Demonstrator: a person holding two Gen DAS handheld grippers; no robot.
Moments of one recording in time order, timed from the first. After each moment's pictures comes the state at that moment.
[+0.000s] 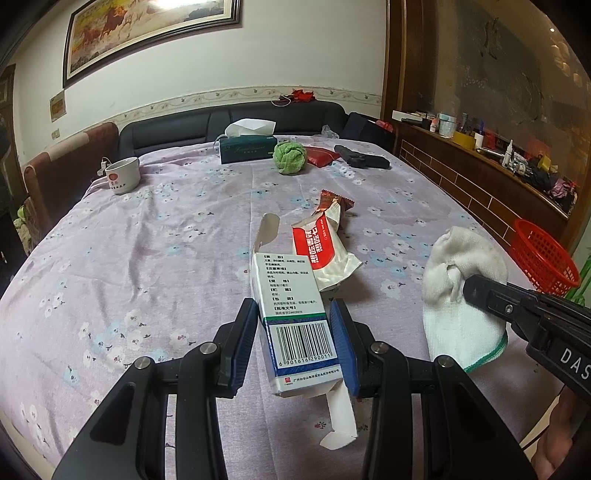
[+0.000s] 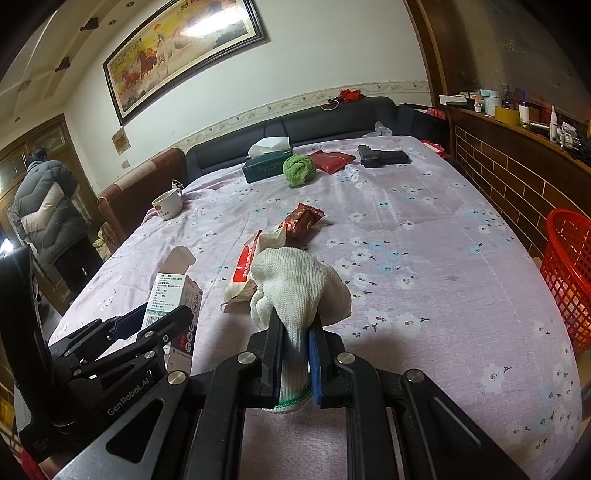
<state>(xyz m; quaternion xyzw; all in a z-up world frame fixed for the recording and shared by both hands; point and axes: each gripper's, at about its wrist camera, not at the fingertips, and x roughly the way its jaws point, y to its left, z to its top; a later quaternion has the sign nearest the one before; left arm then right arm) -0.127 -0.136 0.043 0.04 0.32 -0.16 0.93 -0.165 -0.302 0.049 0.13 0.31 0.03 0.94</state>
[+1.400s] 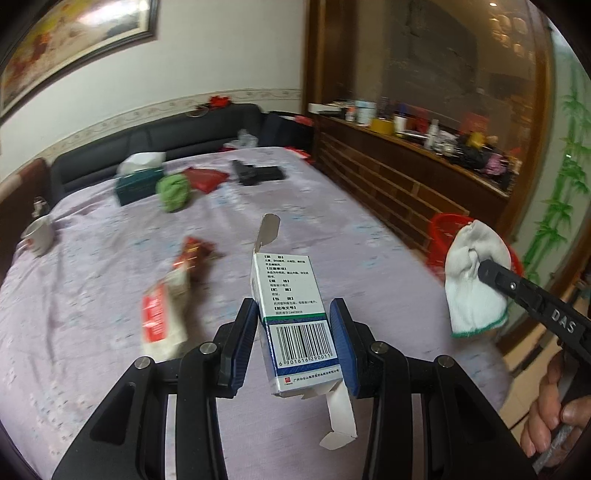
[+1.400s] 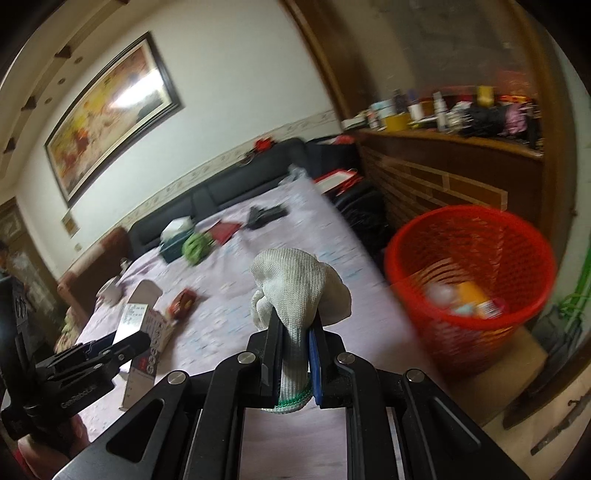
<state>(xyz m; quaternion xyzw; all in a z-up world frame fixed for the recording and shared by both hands) -0.132 -0.276 0.091 0.08 0.32 -0.30 0.89 -0.243 -0.481 0.075 0.22 0.23 -0.11 0.94</state>
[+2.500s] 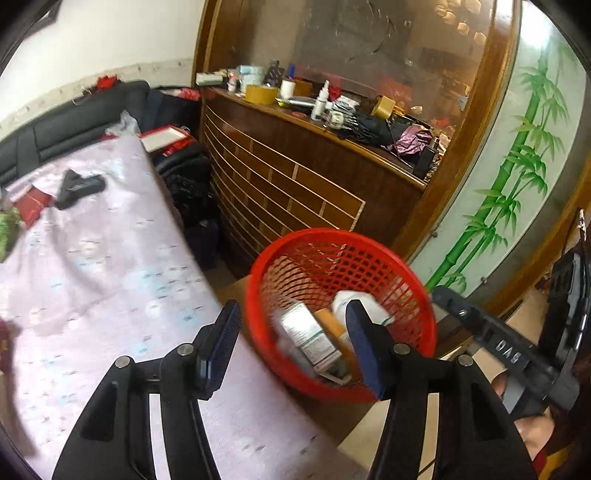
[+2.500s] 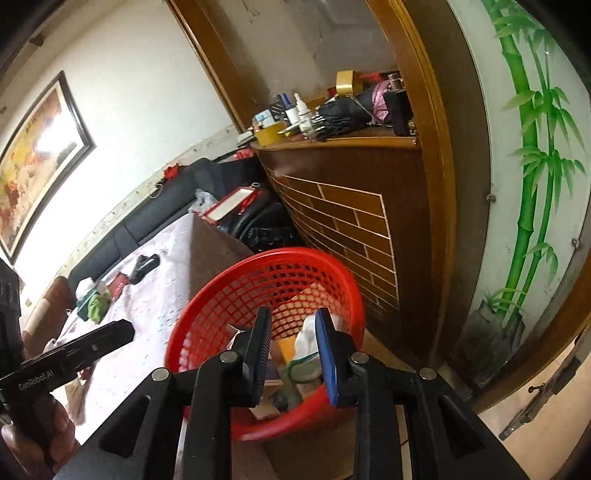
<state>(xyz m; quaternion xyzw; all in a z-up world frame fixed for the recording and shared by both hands) -0.123 -0.495 0.086 0.09 0.37 -0.44 0.81 -0.288 -0.669 0.056 0.28 0.23 -0.22 0.90</state>
